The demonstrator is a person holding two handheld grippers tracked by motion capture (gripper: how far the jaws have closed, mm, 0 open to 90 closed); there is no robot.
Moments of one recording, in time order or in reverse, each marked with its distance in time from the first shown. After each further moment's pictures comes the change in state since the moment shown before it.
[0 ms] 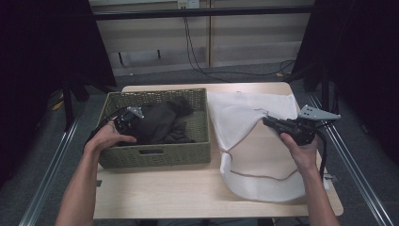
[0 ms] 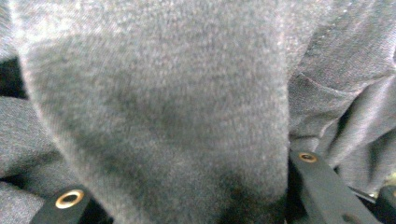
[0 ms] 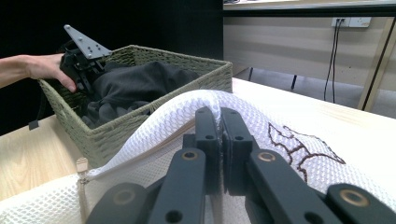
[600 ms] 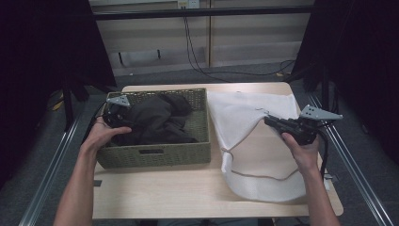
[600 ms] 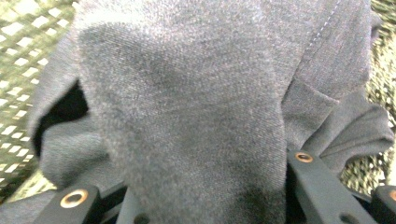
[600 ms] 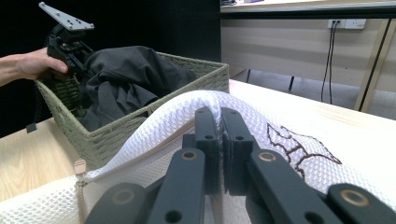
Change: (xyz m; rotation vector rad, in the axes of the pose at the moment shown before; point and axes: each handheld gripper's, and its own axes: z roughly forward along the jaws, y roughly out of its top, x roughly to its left) left arm 0.001 -0.006 -0.040 -0.319 0.061 -0.064; right arm -0.001 0.000 -0.003 -0.005 -0.010 0.004
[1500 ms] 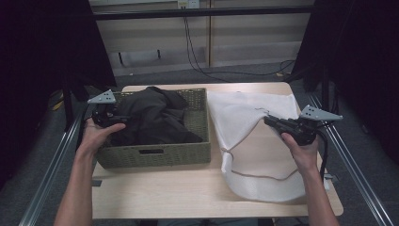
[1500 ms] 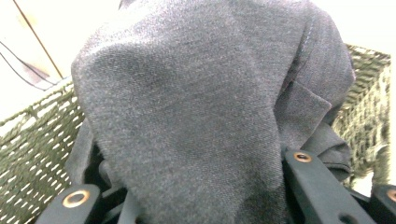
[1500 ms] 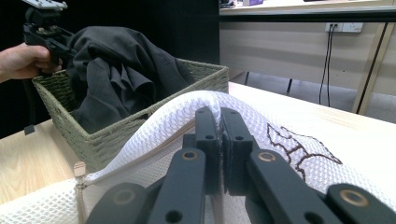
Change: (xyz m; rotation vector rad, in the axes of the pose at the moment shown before) left arm -0.021 0.003 -0.037 -0.262 0.082 0.000; right arm 0.002 0.000 0.001 -0.011 -0.005 -0.010
